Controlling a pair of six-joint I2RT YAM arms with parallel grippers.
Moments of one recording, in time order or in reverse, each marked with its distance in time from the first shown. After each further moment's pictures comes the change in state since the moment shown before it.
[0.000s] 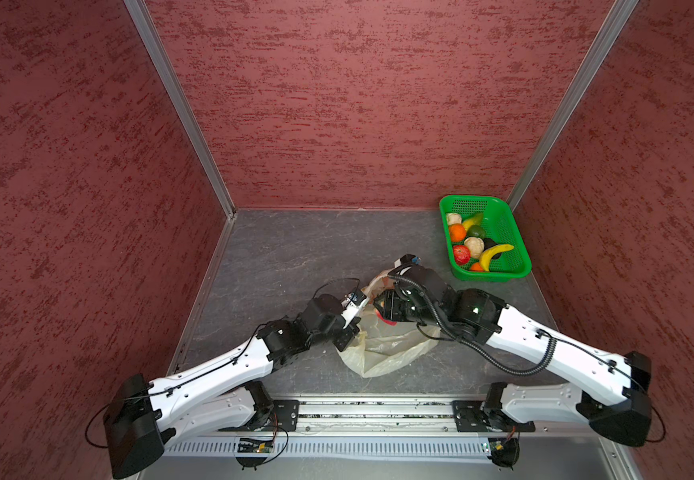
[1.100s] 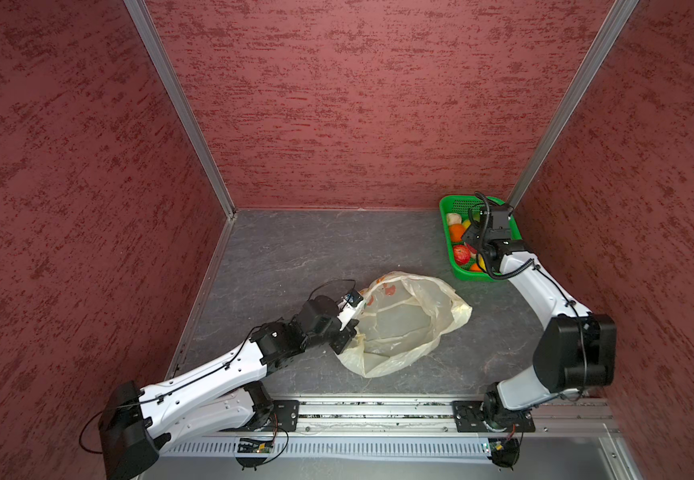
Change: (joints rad) left arm -0.003 -0.054 0.000 -0.050 0.019 -0.025; right arm -0.948 0.373 0.031 0.395 0.144 -0.299
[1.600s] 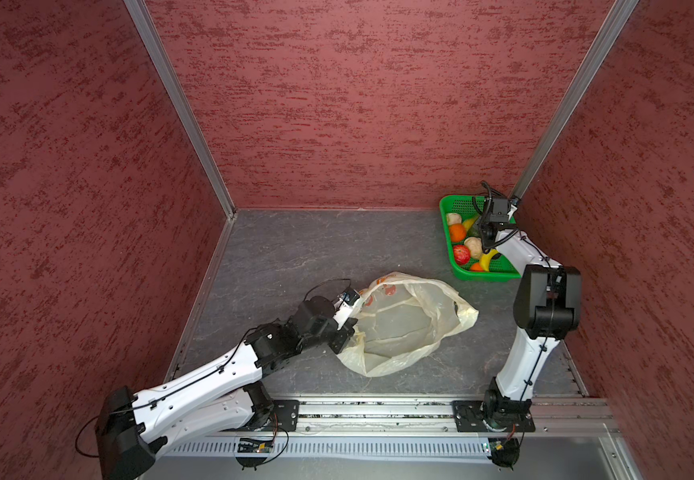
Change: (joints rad) left arm -0.001 -0.035 -0.001 -0.008 -0.013 -0.034; right arm -0.140 0.383 0.305 0.078 0.135 -0.056
